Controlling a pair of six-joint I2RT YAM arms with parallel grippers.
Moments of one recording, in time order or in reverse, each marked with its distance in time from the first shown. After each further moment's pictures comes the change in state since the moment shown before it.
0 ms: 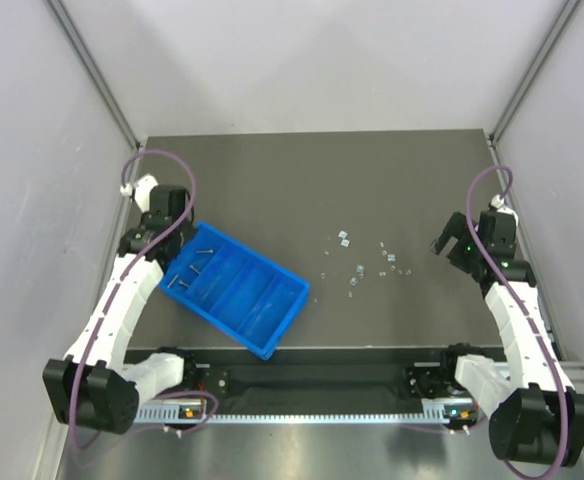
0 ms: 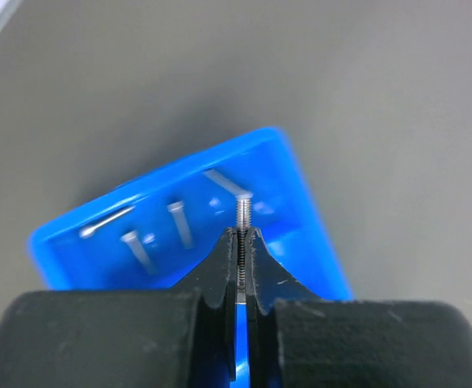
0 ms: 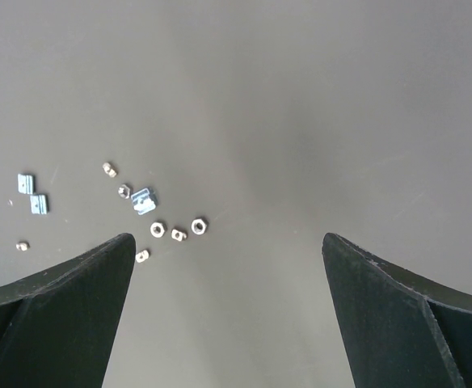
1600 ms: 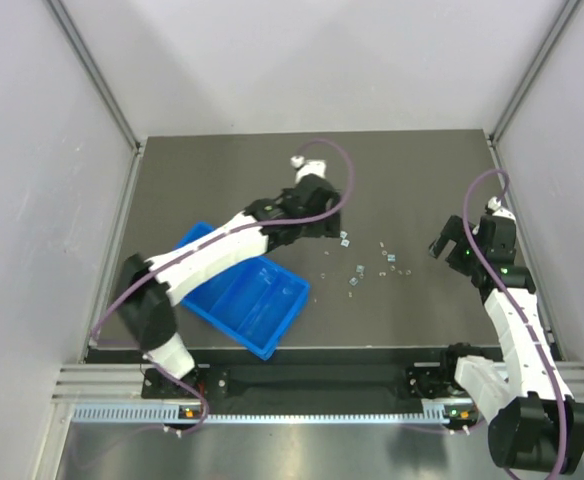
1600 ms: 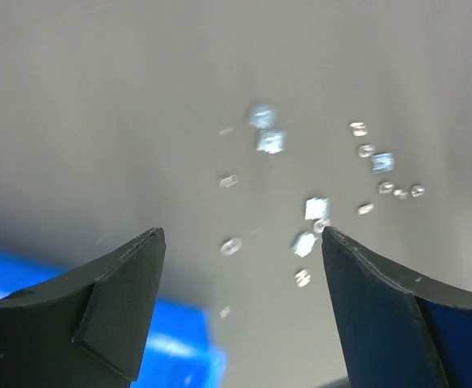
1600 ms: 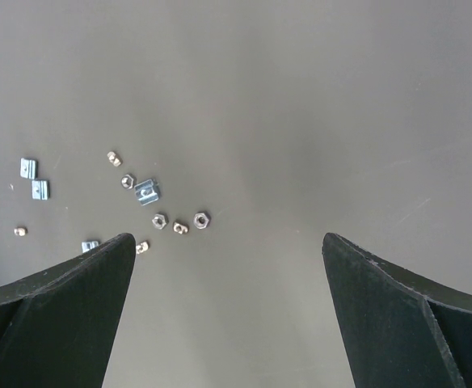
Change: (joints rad) left arm -0.640 0.472 0.367 0.090 0.083 0.058; right arm 0.002 -0.031 -0.036 0.026 -0.036 -0.037
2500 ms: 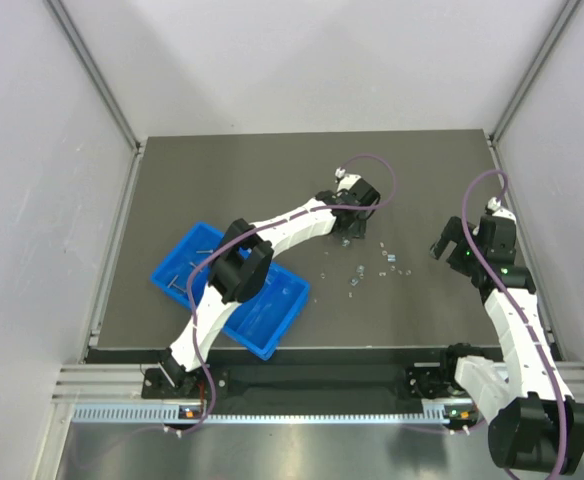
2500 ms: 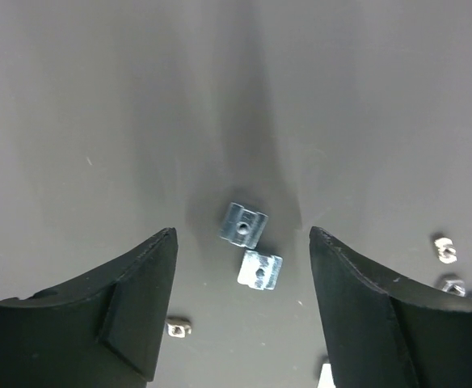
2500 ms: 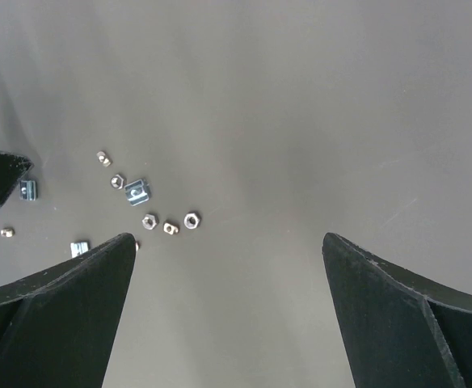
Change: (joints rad) left arm -0.011 0.754 0.582 -0.109 -0.035 -0.011; right arm 0.000 -0.004 0.000 -0.008 0.019 -0.024
